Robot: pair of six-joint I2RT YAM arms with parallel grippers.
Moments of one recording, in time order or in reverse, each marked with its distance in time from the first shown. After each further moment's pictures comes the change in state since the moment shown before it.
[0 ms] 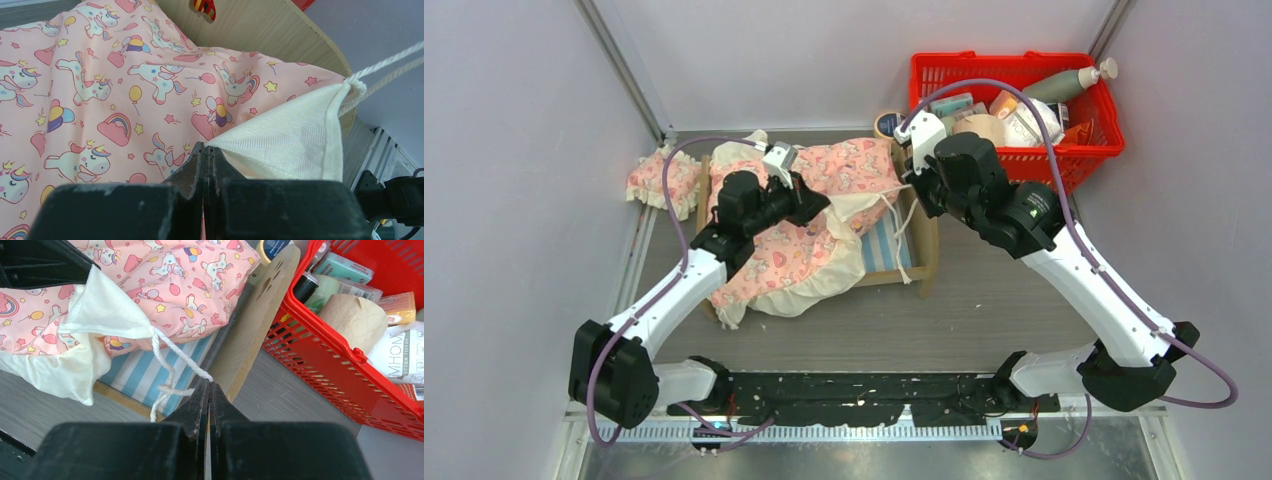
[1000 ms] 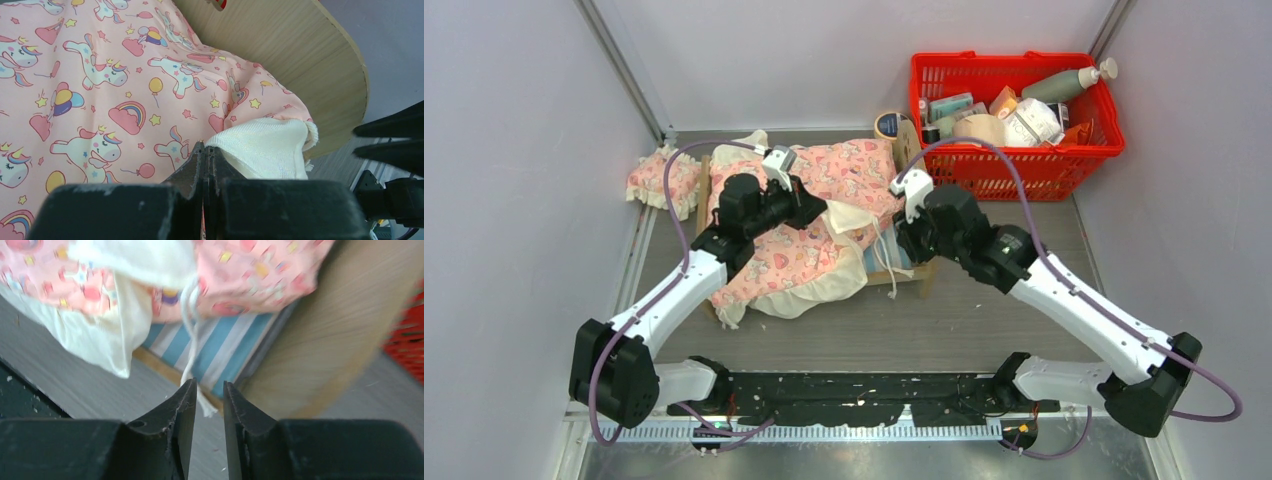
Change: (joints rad) left arm 0.006 0.003 -0.022 -0.008 -0.007 -0.019; right arm 0.006 -0.142 -0.404 0.187 -0.171 0.114
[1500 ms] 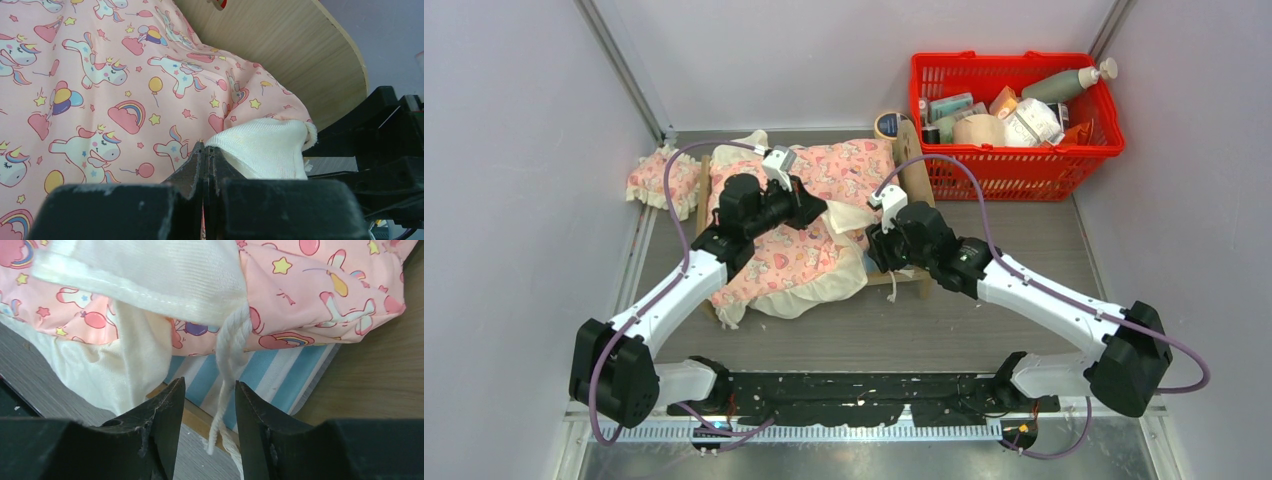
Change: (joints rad) left arm 0.000 0.002 -0.003 0.000 0.000 -0.011; right arm 0.041 0.083 -0.301 0.408 -0.058 0.102
